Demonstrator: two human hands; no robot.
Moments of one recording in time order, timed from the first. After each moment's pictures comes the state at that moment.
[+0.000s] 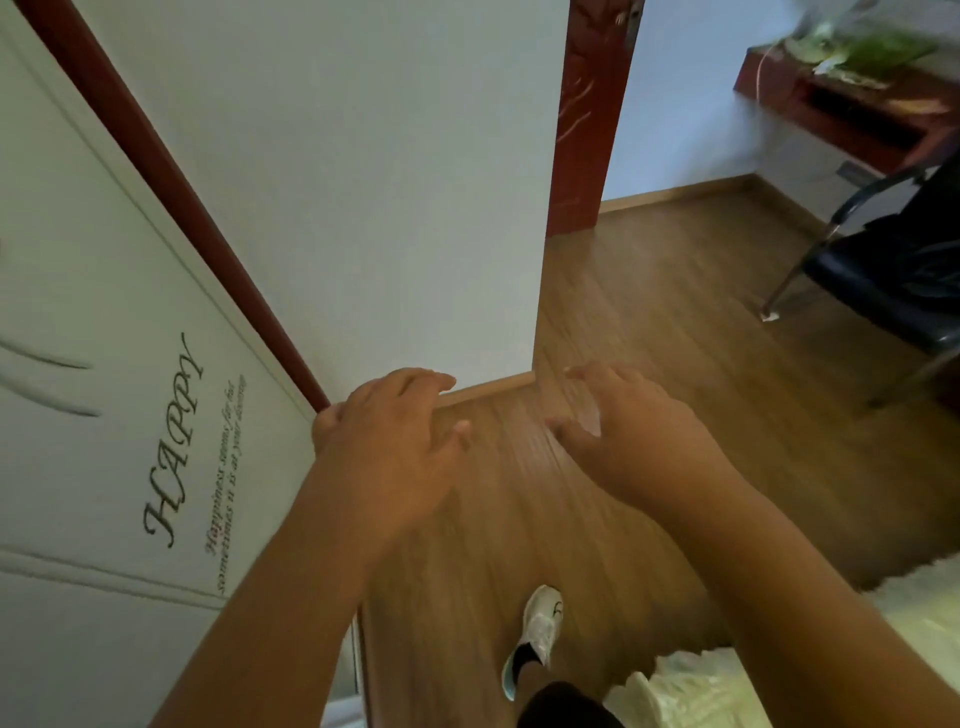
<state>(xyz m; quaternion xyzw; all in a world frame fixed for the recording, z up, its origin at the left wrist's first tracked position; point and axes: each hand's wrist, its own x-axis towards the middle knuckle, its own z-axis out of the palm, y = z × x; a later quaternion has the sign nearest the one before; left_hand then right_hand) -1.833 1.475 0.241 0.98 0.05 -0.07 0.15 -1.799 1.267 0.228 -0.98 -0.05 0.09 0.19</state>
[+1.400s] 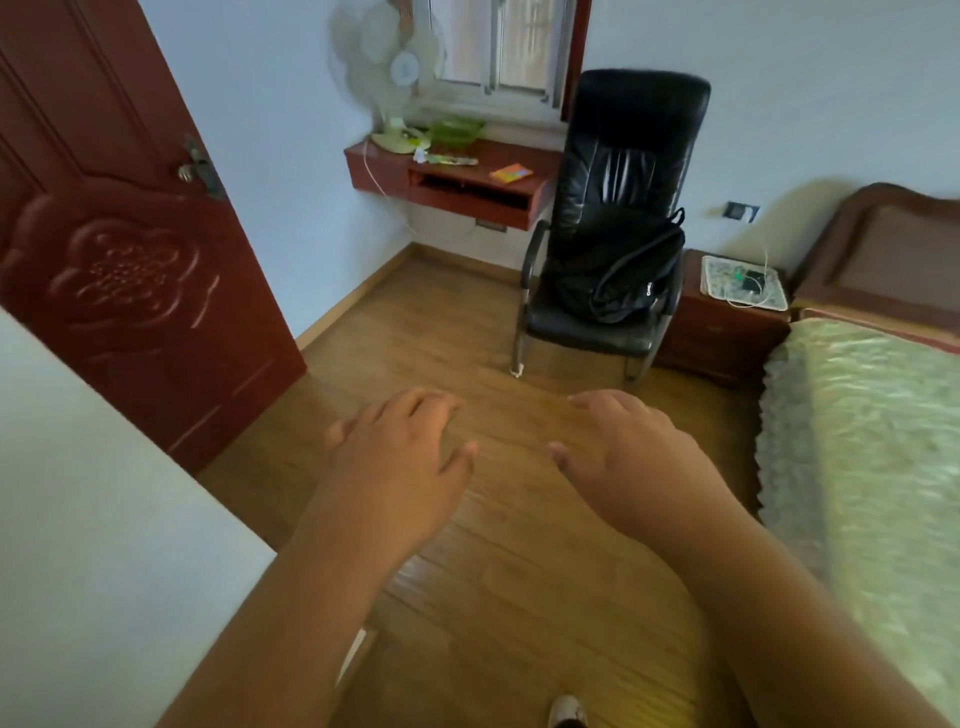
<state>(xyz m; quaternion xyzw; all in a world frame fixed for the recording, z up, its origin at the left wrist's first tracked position) -1.157 1.205 0.272 0.90 -0.41 -0.08 0.13 -1.293 1.046 0.269 -0.91 0.38 0.03 0.18</state>
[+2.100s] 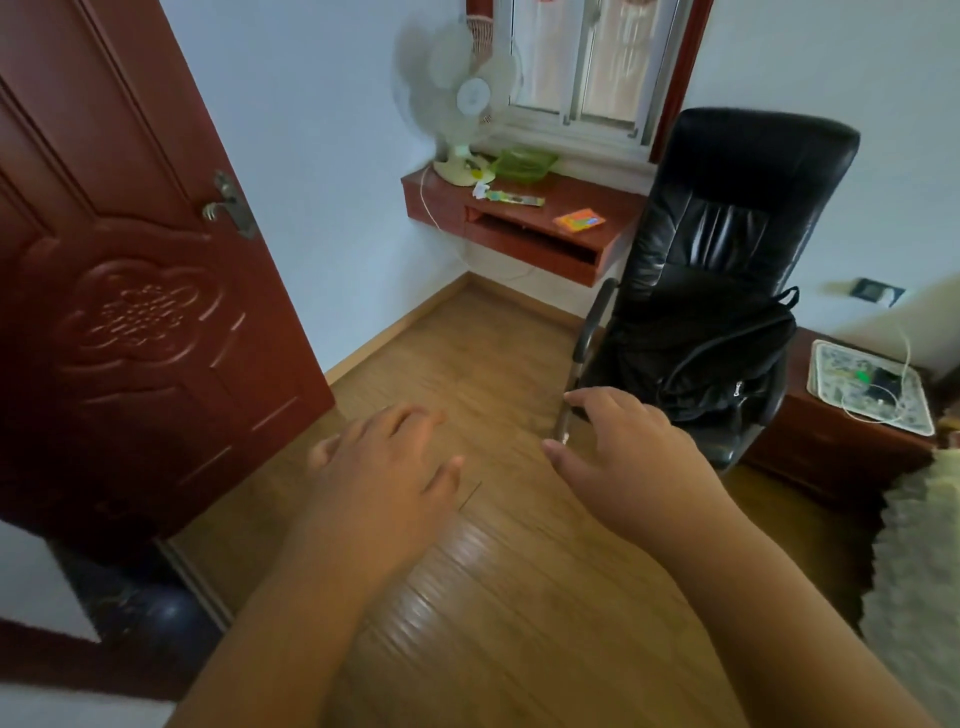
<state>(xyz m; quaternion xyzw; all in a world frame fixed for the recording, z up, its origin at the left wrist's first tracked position) -0.952 0.974 0.273 0.95 -0.29 -0.08 0.12 -1.050 0.782 0.269 -0.94 0.28 0.01 0.18</state>
